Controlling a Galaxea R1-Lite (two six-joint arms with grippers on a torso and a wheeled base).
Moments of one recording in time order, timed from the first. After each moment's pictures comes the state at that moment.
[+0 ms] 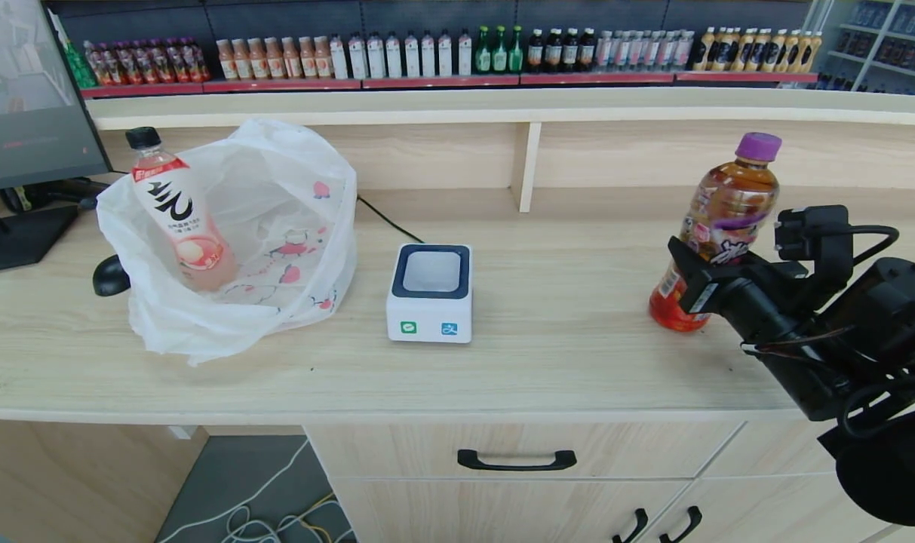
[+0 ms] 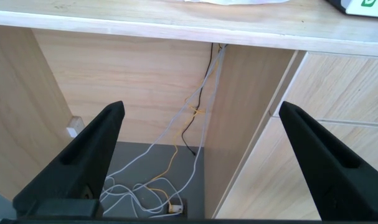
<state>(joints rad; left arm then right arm) 0.00 0.00 0.00 0.00 0.00 0.00 0.27 1.82 -0.52 -1.57 -0.15 -0.08</state>
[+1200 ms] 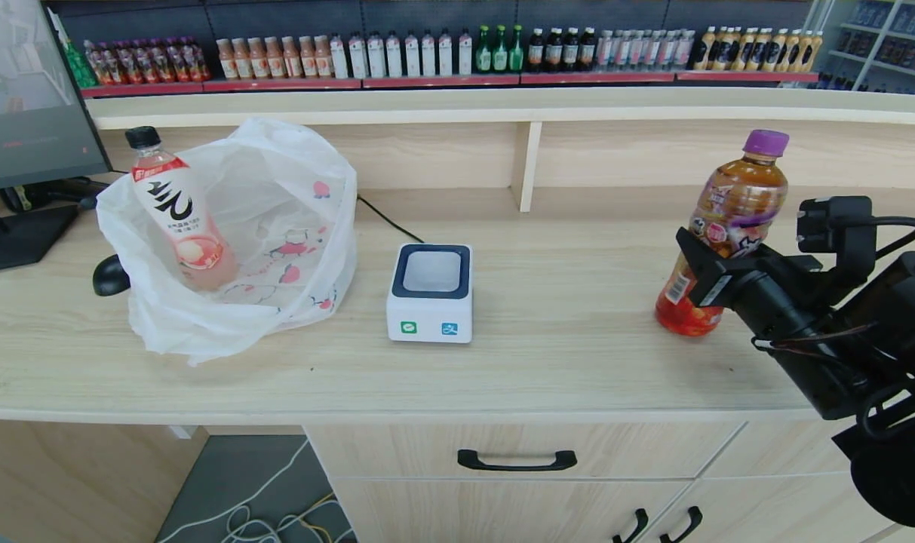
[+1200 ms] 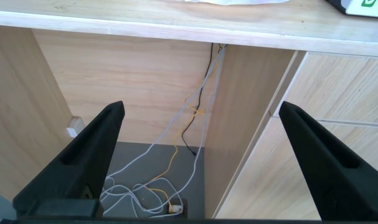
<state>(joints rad) 0.00 0.00 0.00 0.00 0.00 0.00 0.28 1.78 -0.52 -1.57 -0.15 -0.05</state>
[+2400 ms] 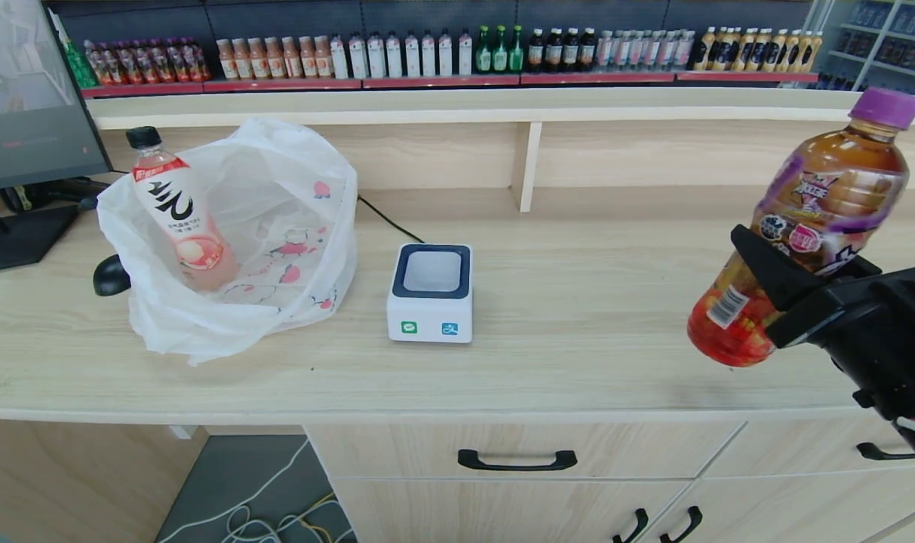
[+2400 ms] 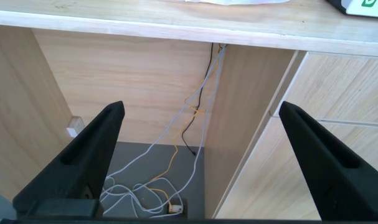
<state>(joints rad) 0.00 0.00 0.00 0.00 0.00 0.00 0.43 1.46 -0.28 -1.57 -0.14 -0.07</state>
